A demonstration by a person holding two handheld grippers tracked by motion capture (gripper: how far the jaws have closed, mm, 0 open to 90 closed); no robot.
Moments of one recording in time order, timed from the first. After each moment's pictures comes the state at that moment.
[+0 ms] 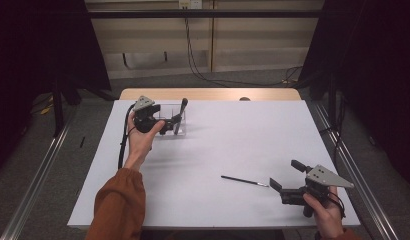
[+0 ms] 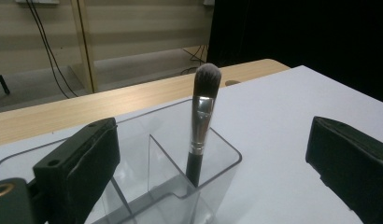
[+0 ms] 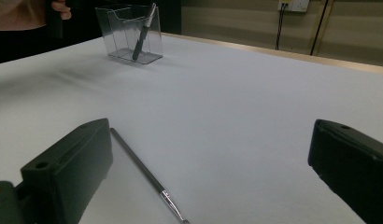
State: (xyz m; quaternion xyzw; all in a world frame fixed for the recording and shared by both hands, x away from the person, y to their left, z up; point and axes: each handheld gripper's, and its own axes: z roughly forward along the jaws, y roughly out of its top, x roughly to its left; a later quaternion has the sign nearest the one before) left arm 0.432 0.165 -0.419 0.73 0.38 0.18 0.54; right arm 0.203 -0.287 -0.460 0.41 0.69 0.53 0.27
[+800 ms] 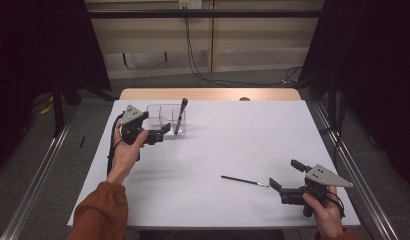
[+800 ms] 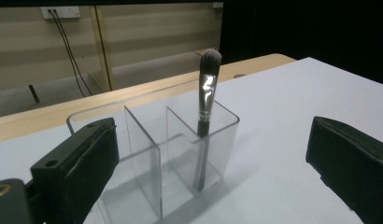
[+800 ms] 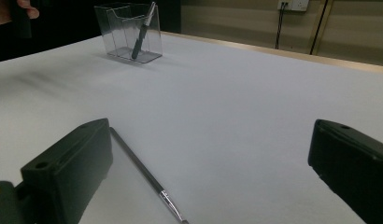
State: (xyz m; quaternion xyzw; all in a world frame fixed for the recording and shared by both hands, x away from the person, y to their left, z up) left arm 0.391 0.193 -0.416 0.73 0.37 0.21 0.54; right arm 0.204 -0.286 -0.460 0.42 0.69 0.53 0.27
